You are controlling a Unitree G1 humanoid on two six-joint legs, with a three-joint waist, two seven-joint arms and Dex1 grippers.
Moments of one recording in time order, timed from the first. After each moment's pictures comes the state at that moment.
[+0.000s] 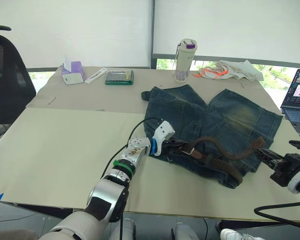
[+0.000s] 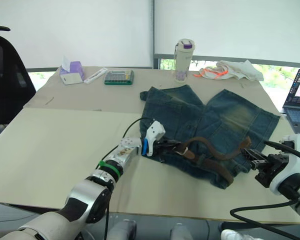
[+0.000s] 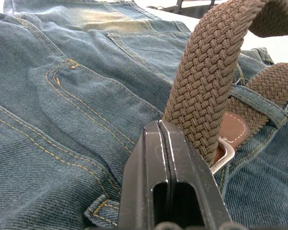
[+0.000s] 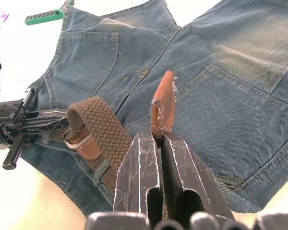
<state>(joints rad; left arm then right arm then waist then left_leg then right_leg) -0.90 -0.06 -0.13 1.07 -0.03 -0.16 -0.98 0.34 -0.84 -0.79 -0.64 1.38 0.92 0.05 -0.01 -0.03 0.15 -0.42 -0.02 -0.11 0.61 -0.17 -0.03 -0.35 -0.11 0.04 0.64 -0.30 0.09</state>
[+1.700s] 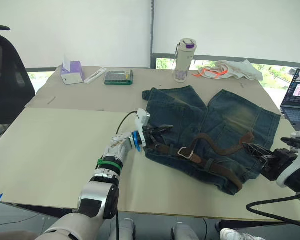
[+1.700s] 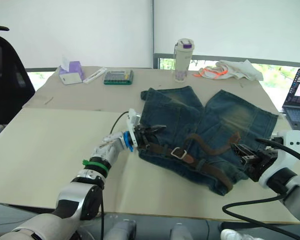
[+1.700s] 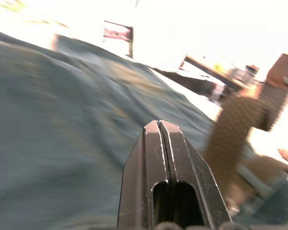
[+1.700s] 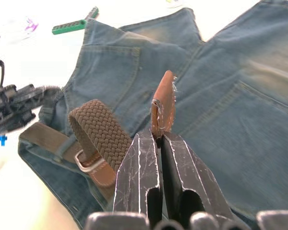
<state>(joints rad) -0.88 0.05 0.12 0.90 -0.28 0.10 -1.06 0.24 -0.81 -0.68 -0.64 1.33 0.90 0.08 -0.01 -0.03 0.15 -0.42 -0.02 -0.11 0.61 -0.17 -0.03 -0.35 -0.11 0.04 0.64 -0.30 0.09</state>
